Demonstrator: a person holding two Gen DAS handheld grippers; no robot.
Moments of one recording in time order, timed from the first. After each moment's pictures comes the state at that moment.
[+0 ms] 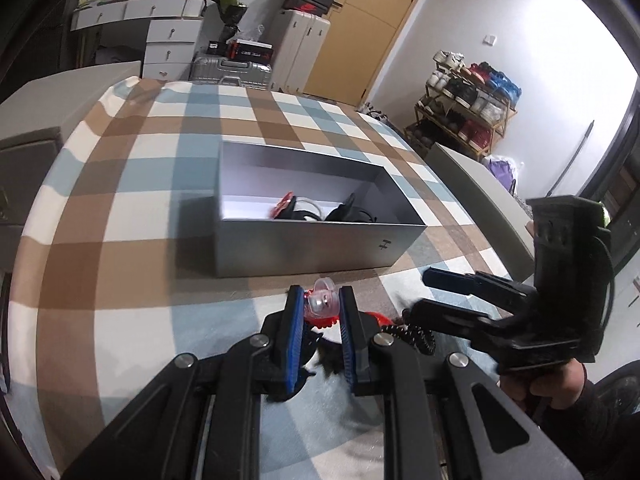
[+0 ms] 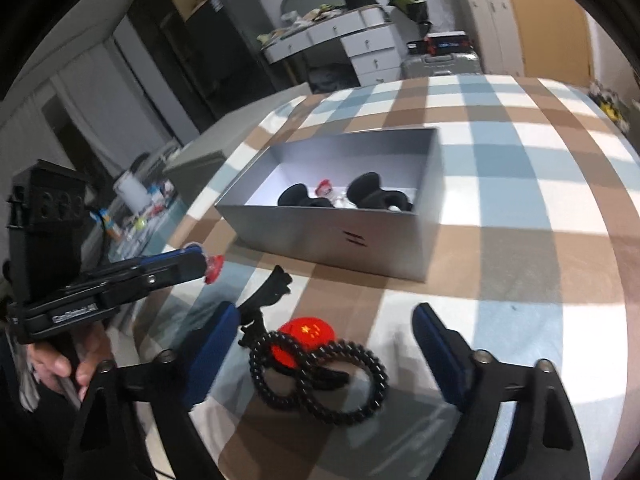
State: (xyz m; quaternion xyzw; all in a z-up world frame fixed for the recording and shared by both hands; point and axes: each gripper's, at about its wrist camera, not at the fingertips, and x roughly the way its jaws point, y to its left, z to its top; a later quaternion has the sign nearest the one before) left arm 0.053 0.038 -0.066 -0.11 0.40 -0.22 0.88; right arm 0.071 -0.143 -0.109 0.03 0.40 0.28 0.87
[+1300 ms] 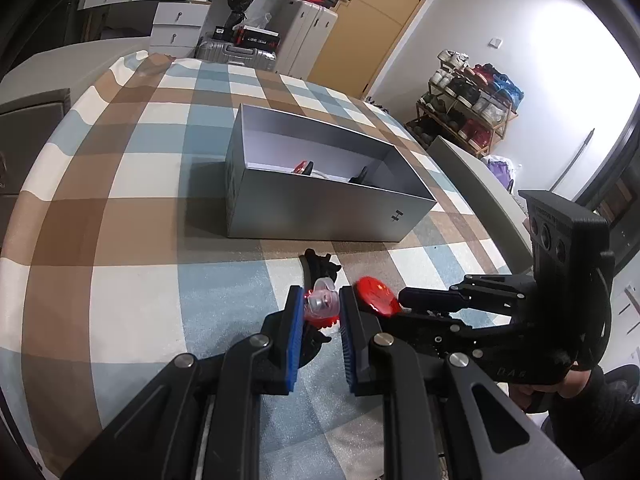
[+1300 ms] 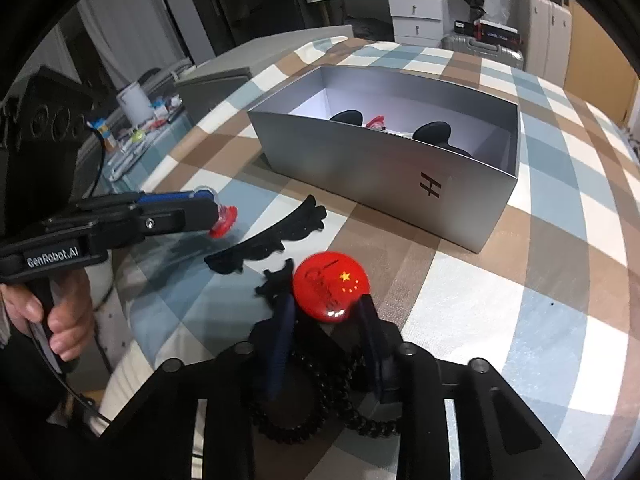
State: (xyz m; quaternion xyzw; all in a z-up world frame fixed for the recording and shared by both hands) left arm 0.043 0.049 -0.086 -0.13 0.41 -0.23 0.87; right arm 0.057 -0.111 -0.131 -0.07 0.45 0.30 0.84
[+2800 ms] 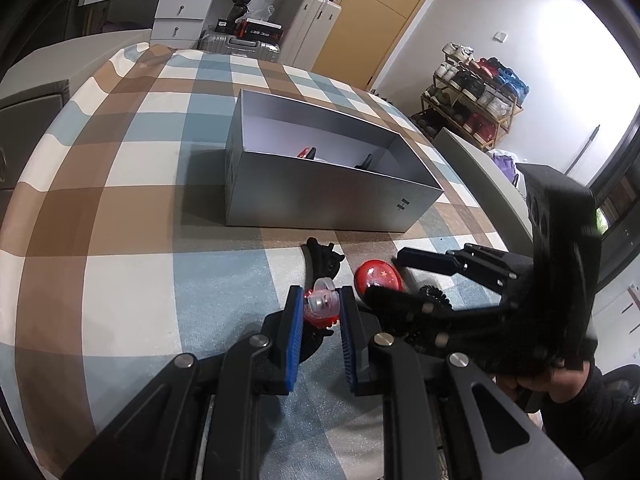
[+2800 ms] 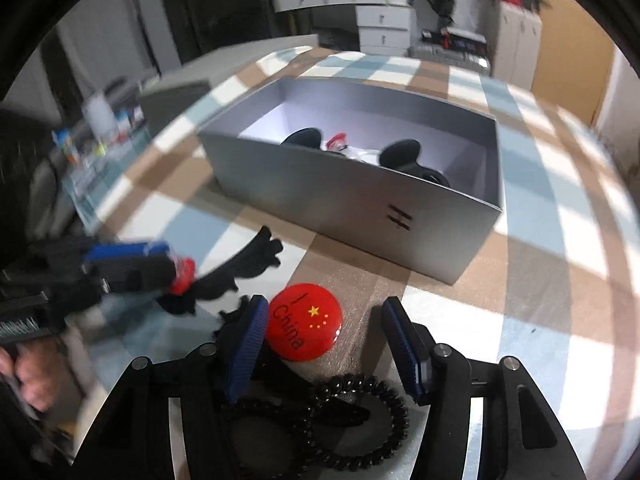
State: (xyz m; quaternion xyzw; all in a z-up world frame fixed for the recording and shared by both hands) left arm 0.042 0.047 -0.089 -0.13 0.42 -0.22 0.87; right arm 0.070 -0.086 -0.136 -0.13 0.42 0.23 0.87
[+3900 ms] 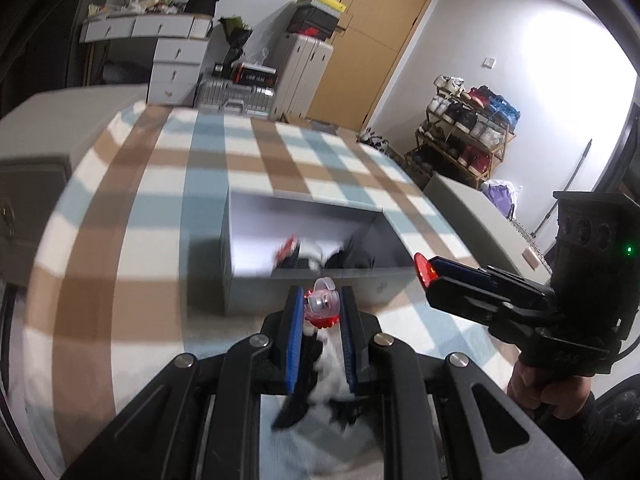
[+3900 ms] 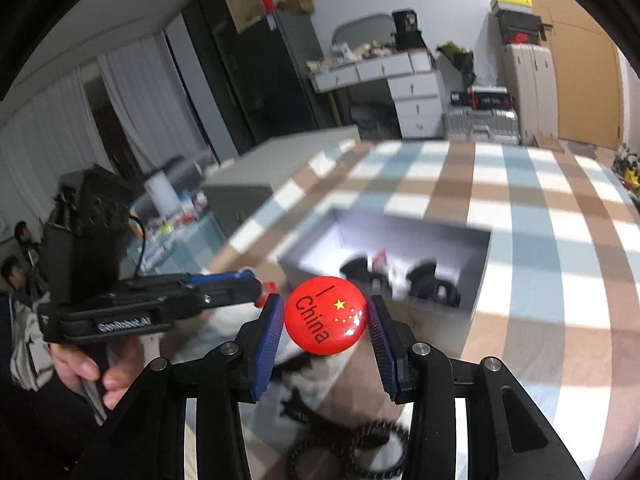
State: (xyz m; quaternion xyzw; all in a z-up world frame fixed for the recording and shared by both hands) left arm 0.063 0.046 -0.036 -0.12 0.35 -0.22 0.90; right arm 0.065 -0.128 -0.054 0.02 0.30 0.34 0.89
